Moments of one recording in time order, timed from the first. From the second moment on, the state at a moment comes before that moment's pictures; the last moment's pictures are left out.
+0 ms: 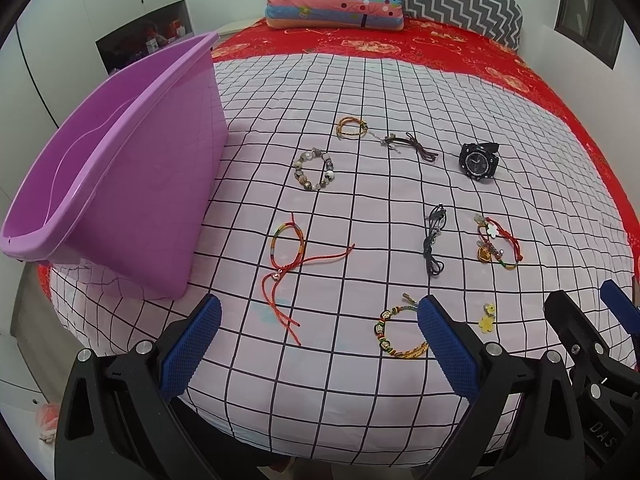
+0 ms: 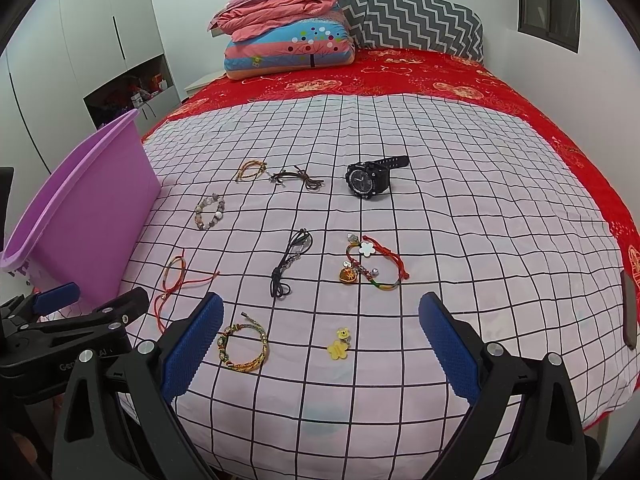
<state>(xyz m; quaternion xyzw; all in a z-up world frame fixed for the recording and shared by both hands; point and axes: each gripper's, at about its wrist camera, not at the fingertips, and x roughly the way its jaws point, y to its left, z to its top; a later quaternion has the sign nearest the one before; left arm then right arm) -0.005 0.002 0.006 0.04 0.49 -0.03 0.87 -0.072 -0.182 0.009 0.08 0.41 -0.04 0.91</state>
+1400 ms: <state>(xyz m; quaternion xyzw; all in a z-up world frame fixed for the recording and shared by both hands) -0.012 0.008 -0.051 0.03 0.50 -0.05 0.87 -0.077 -0.197 -0.050 0.08 0.45 -0.04 0.89</state>
